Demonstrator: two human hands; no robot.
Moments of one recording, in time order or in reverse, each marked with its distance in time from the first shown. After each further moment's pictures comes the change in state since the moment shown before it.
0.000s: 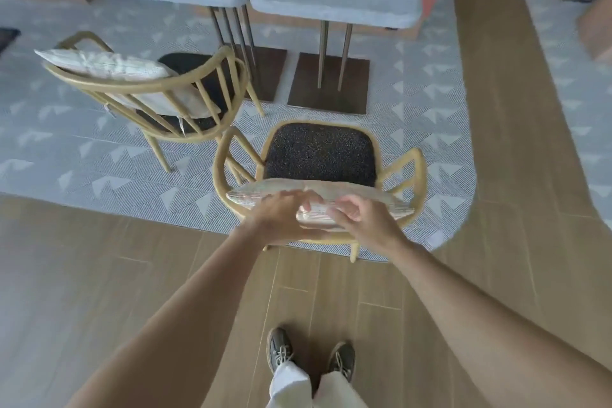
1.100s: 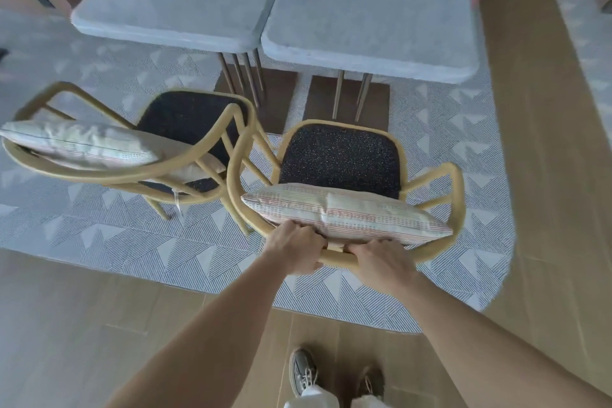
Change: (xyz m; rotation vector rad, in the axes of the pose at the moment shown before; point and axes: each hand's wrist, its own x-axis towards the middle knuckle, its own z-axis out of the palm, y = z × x) left_hand 0.231 -0.143 -0.055 0.567 -0.158 0.092; right_hand 0.265 -0.012 -0.010 -0.834 -0.164 -0.144
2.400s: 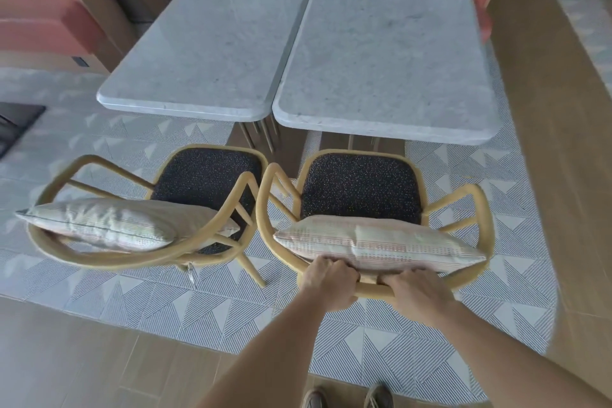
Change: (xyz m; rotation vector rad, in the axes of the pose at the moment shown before) left_hand 0.093 -0.035 -0.043 -0.094 0.030 -0.023; right_hand 0.082 0.077 -0.045 0.012 -0.040 -0.004
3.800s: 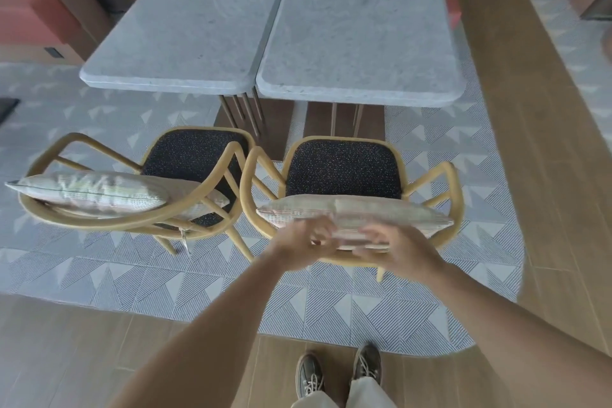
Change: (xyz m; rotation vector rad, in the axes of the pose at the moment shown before) left_hand -0.078 -0.010 -0.009 -0.711 0.153 0.002; right_hand -0.065 -0.021 -0.002 0.548 0.360 -0.052
